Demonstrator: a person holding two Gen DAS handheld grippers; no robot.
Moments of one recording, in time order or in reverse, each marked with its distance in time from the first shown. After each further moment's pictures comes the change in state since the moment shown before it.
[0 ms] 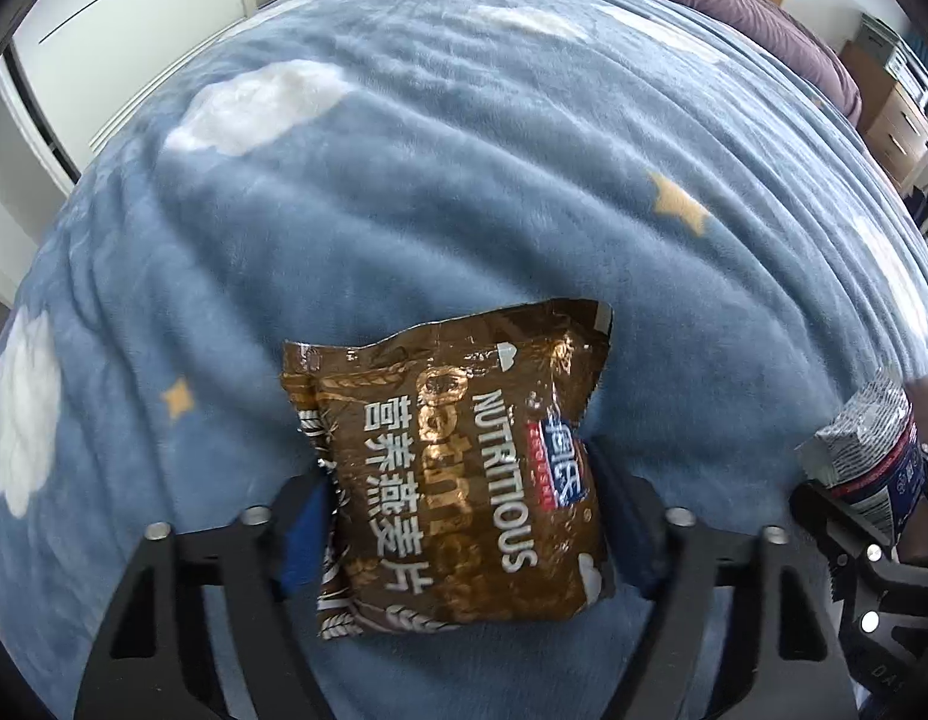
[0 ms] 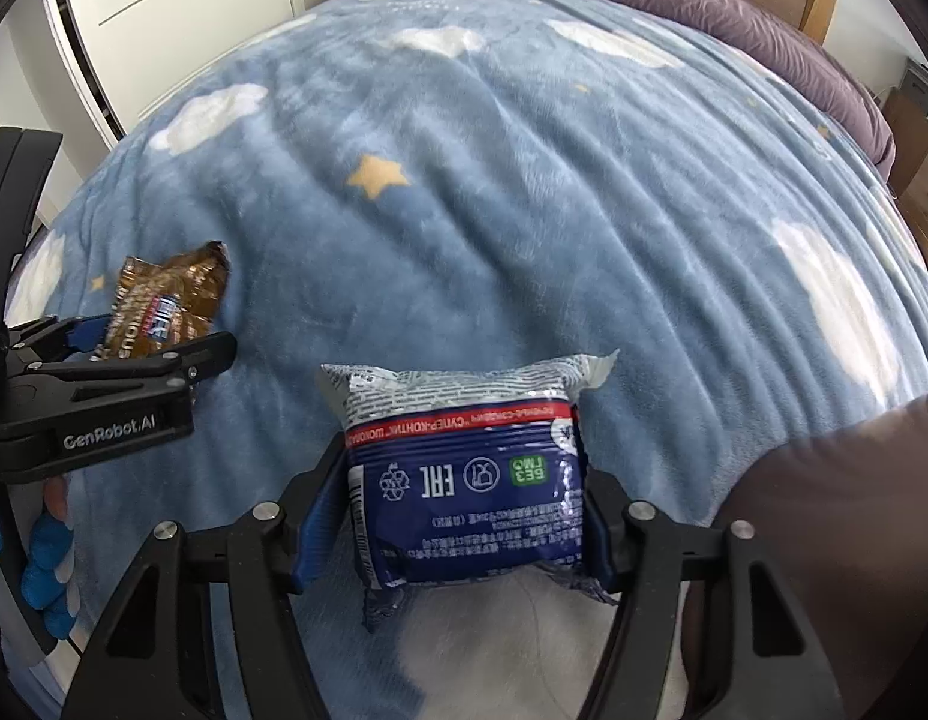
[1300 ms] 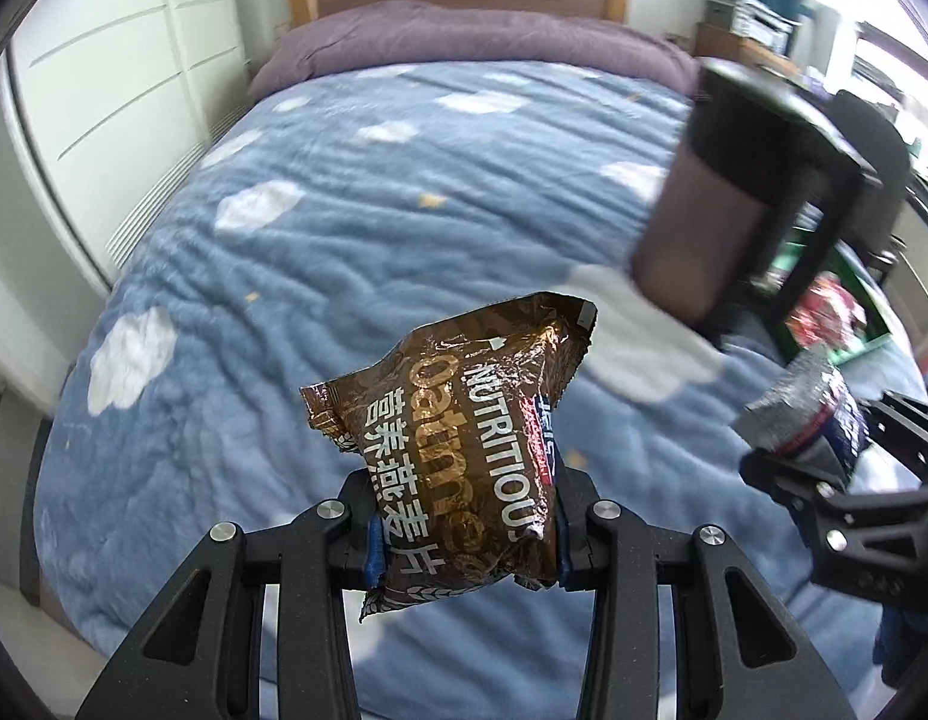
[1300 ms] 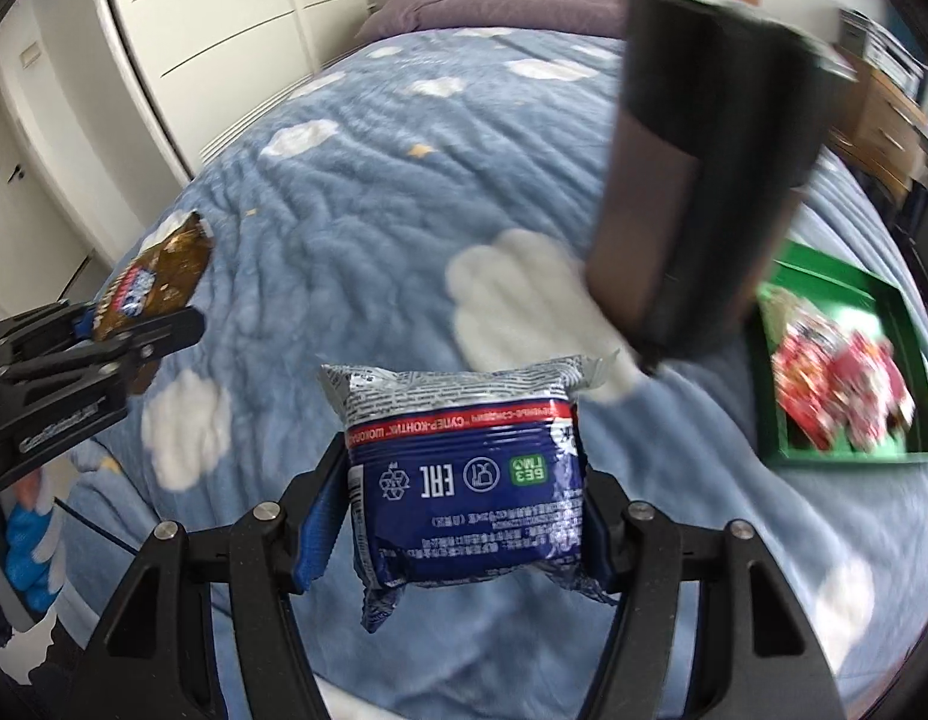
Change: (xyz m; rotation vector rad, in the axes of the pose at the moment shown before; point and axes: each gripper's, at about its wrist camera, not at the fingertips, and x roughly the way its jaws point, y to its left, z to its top) left arm -0.223 -0.065 -0.184 0.239 -0.218 -0.081; right arm -0.197 -0.013 -0.190 0.123 -0.104 0.040
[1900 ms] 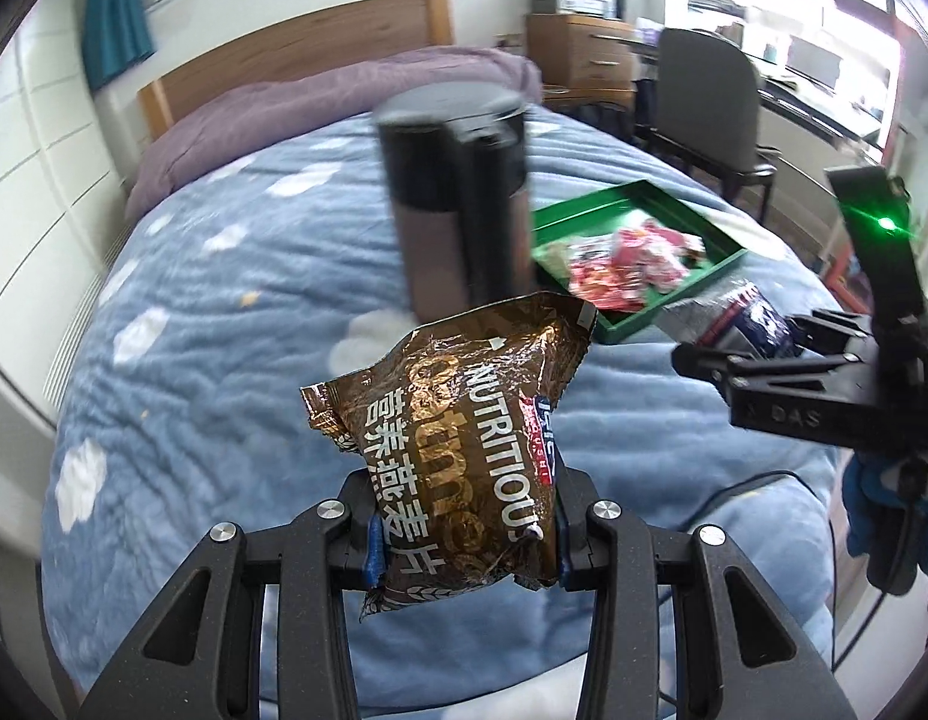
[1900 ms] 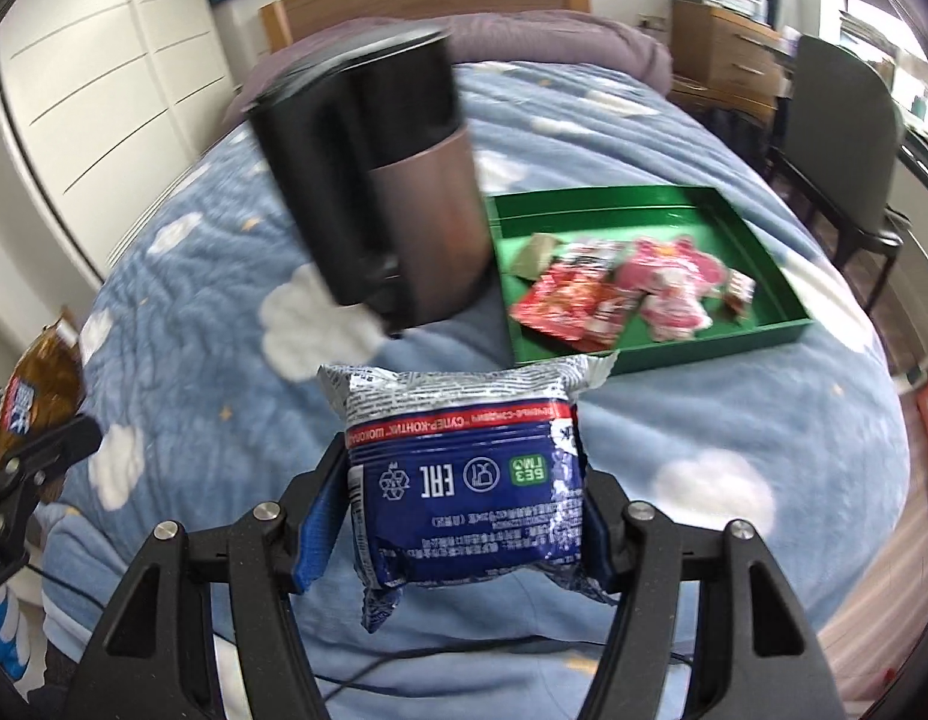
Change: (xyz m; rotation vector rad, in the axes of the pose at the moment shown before) left arm -0.064 -0.144 -0.007 0.303 -0.084 -0.149; right arm -0.079 -0.130 -0.057 0.249 -0.117 -0.154
